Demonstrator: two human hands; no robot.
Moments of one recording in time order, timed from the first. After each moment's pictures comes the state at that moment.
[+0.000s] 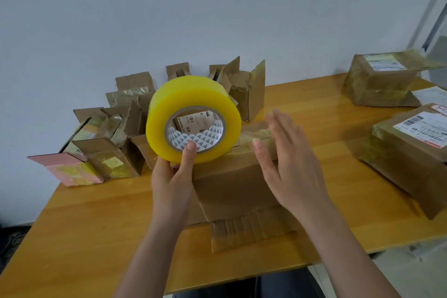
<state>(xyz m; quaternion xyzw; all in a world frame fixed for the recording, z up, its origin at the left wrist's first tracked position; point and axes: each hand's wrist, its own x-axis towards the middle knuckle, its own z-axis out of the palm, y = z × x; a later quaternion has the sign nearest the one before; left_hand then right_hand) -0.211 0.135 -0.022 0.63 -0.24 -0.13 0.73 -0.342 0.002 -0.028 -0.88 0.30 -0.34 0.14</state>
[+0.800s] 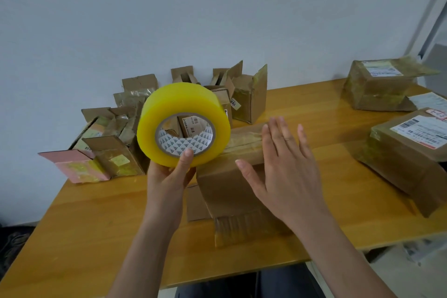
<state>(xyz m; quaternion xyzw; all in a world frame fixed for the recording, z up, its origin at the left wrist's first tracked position) -0.197 0.157 -0.027 0.56 -0.26 -0.18 0.77 -0.345 0.031 -0.019 -0.91 0.34 -0.22 -0.06</state>
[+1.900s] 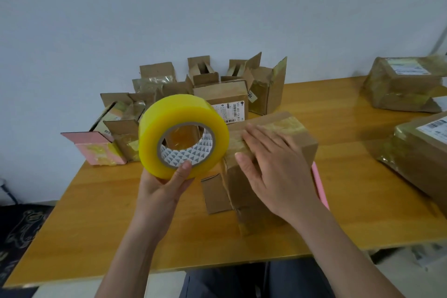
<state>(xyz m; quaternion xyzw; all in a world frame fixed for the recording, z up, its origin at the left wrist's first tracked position) -0.180 0.210 -0.041 0.57 -0.25 -0.22 0.76 -0.315 0.055 -0.020 -0.94 0.23 -0.24 0.04</state>
